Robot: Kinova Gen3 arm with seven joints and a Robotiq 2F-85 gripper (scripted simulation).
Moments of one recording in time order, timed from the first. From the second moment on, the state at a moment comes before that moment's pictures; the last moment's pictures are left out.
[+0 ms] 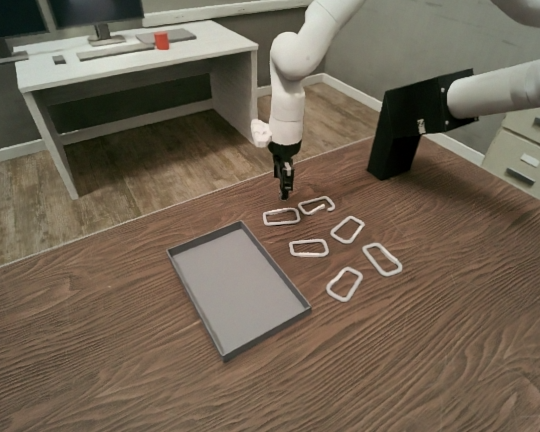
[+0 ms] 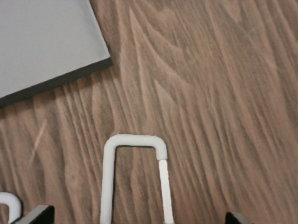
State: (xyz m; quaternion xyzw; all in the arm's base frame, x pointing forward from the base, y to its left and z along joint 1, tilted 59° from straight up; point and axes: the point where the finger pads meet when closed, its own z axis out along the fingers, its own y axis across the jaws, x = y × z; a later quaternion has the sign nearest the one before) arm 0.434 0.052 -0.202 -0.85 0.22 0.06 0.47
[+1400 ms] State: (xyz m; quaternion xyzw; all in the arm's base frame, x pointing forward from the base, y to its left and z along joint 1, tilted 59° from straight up) arm 0.438 0.130 -0.246 -0.85 0.21 0.06 0.48
